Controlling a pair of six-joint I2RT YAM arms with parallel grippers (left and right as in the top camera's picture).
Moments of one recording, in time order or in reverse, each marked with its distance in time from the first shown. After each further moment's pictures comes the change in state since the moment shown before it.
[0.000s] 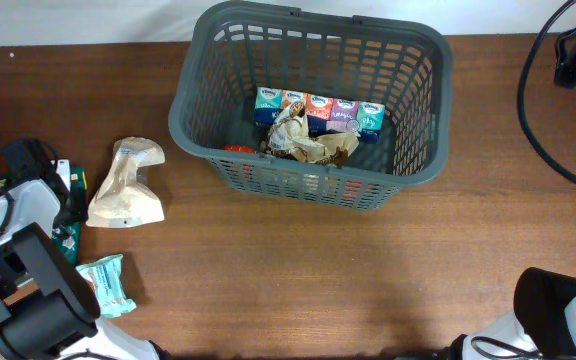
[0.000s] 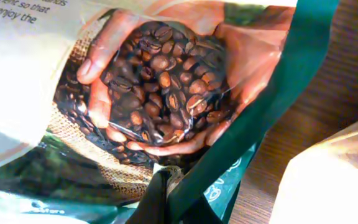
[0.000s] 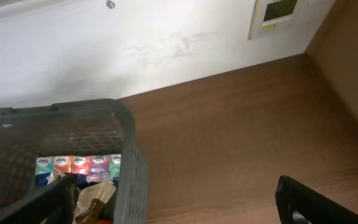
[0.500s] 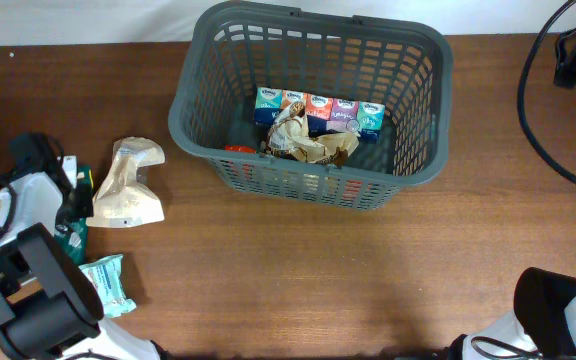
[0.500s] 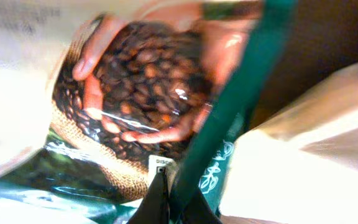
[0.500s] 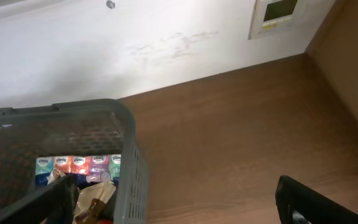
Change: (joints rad) left arm -0.046 -0.014 0.055 -0.106 0.025 -0.020; right arm 0.000 0.000 0.000 0.000 0.000 0.000
